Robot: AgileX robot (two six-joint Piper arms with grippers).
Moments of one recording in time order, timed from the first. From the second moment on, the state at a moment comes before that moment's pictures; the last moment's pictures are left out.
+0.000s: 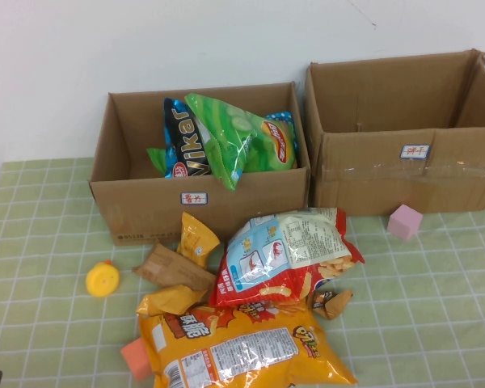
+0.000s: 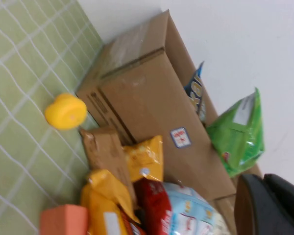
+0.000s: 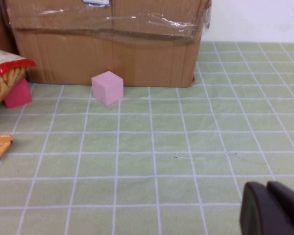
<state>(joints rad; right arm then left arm) 0.03 -0.01 0.02 -0.10 0.42 0.06 0.05 -0.02 0.02 -0.73 0.27 -0.47</state>
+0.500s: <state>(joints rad) 0.03 -0.01 0.02 -0.10 0.42 0.06 0.04 0.24 -0.47 -0.84 0.75 0.62</state>
